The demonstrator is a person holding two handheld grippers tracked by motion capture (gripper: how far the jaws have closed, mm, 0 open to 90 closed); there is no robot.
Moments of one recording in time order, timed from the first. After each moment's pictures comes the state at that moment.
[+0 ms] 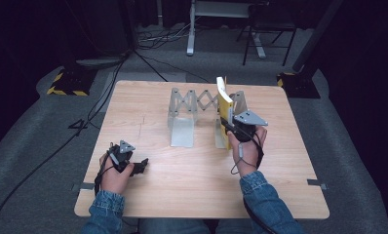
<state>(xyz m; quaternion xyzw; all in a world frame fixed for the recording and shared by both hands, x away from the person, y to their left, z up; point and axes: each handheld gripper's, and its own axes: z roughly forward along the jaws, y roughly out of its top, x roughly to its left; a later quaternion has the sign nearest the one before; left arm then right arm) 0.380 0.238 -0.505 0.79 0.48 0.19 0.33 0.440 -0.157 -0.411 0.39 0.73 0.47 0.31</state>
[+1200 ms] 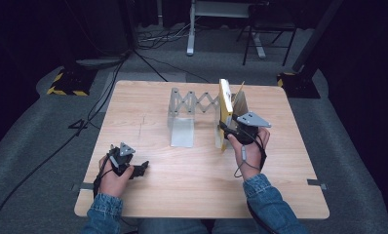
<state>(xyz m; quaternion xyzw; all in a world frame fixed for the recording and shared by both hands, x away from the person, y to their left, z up) 0.369 0.237 -0.505 0.80 0.48 0.18 0.33 0.433 -0.167 -0.408 0.39 0.73 0.48 0.30</state>
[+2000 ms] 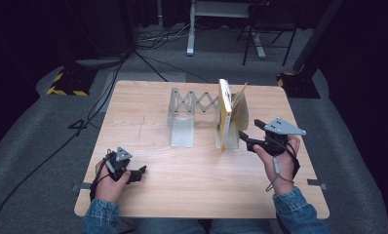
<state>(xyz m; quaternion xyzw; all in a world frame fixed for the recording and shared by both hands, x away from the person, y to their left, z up) 0.356 0.244 -0.505 0.80 0.47 0.18 0.33 0.385 -0.227 -0.371 0.35 0.75 0.48 0.28</state>
